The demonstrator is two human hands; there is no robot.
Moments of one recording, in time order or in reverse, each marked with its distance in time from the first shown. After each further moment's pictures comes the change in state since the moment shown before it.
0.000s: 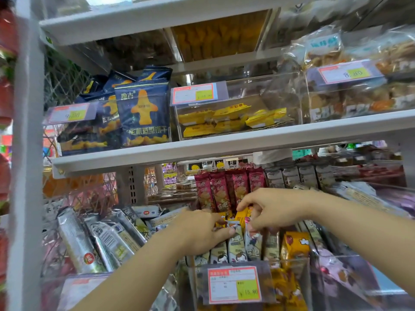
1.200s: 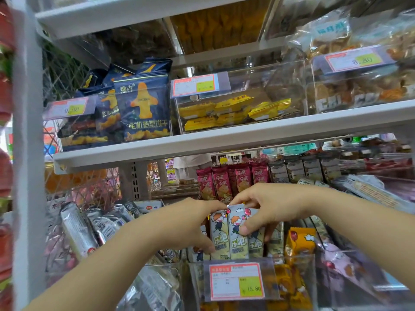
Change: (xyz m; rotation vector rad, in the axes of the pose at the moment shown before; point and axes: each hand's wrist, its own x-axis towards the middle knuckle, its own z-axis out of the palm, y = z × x) left_hand -0.037 -0.006 -0.035 -0.163 -0.040 0.100; right_hand 0.001 -0.004 0.002 0.350 -0.159 -0.127
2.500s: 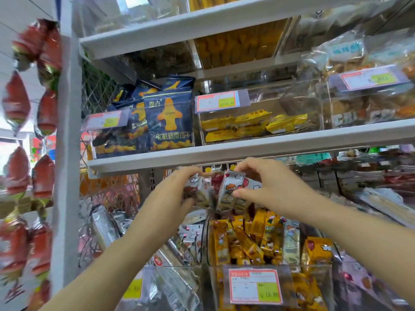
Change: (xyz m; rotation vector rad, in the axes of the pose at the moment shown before) left_hand -0.039 -0.033 -0.005 -0.238 0.779 -0.085; right_hand -0.006 -0.049 0.020 -0.344 0.784 -0.338
